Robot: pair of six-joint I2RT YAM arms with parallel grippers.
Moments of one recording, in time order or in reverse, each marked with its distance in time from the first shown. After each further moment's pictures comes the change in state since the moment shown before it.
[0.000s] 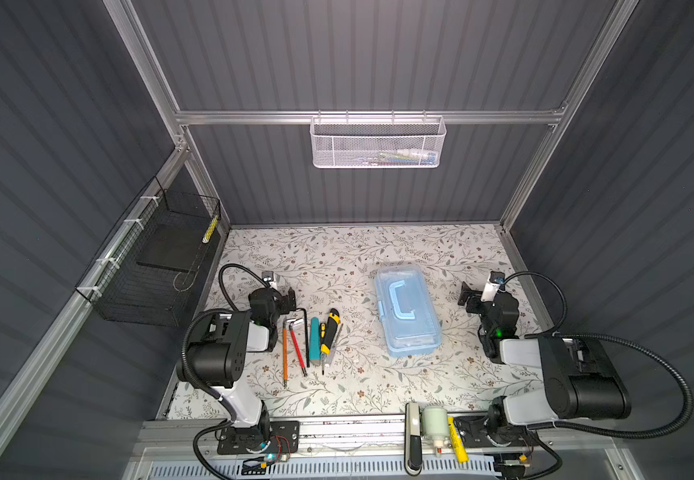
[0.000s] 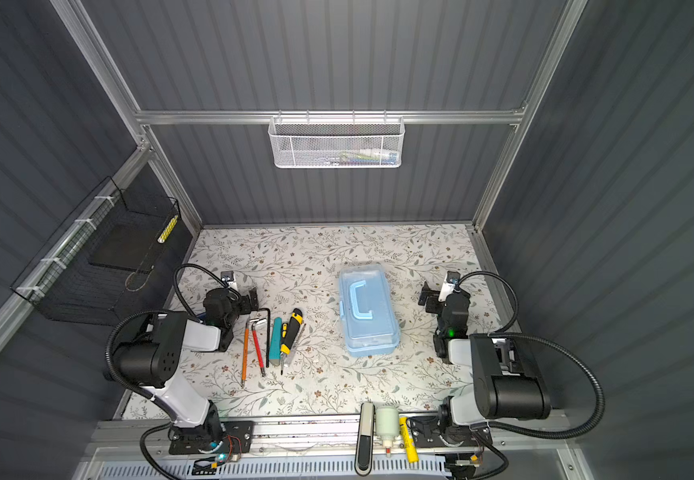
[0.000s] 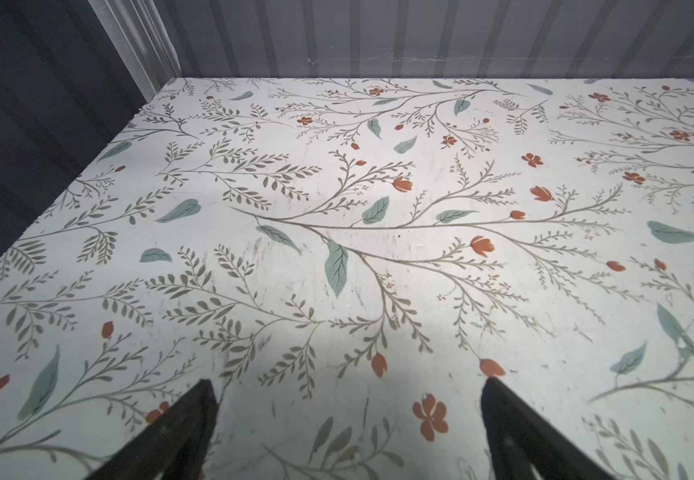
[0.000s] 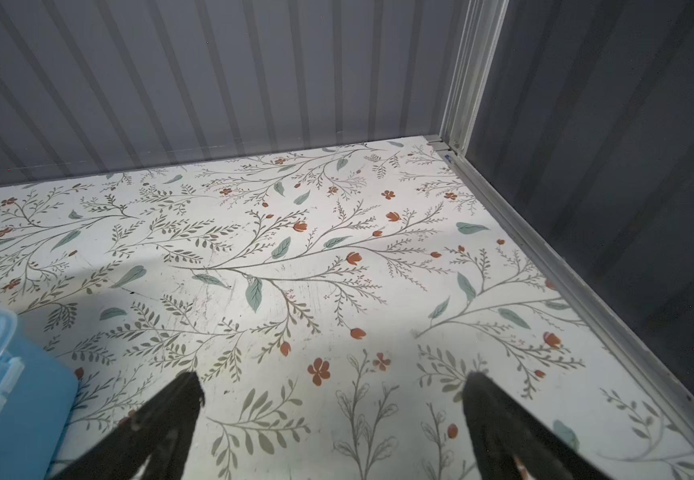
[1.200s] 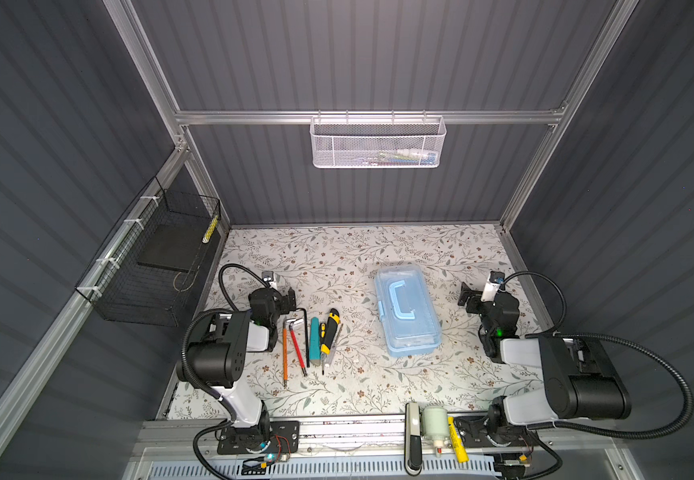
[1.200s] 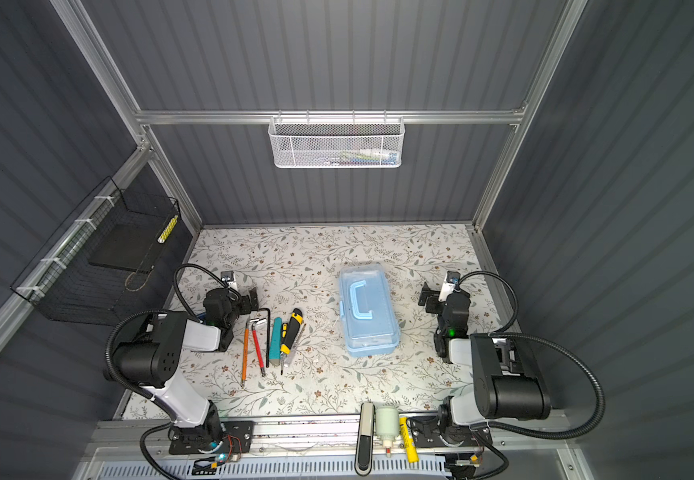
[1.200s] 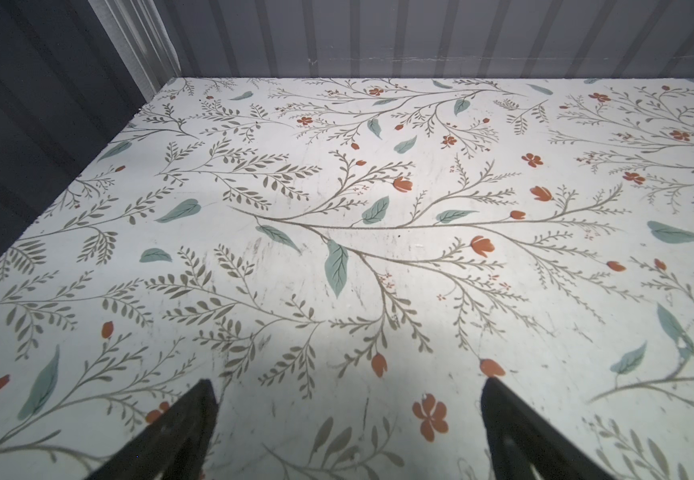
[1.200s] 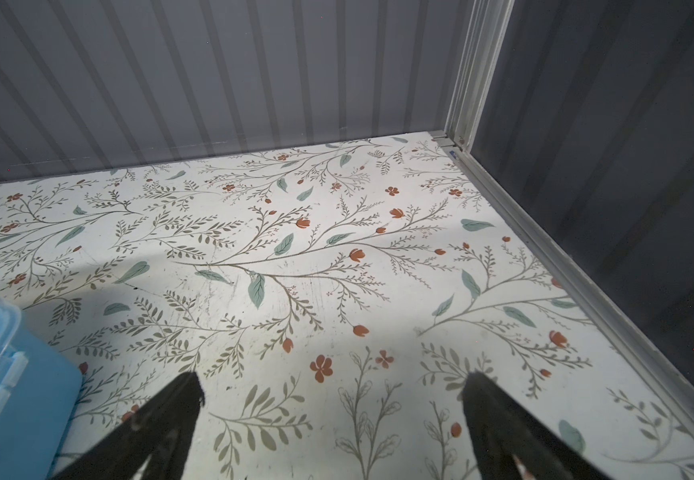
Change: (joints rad) left arm 0.000 0.000 0.000 0.000 0.000 0.000; right arm -0.010 0.000 0.002 -0.009 -0.022 0.002
